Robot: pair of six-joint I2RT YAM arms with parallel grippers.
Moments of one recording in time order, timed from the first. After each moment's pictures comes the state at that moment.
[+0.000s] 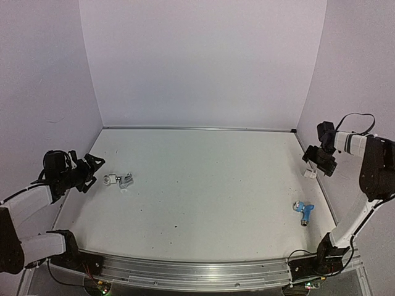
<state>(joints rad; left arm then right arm) 0.12 0.97 0.41 0.02 0.47 -0.83 -0.14 1.66 1.16 -0.61 0.22 0.56</state>
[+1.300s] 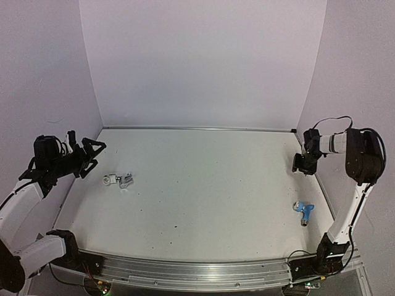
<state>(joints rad) 0.05 0.81 0.59 -0.17 0.60 -0.78 -0.09 1.95 1.25 -0.44 0.08 0.22</state>
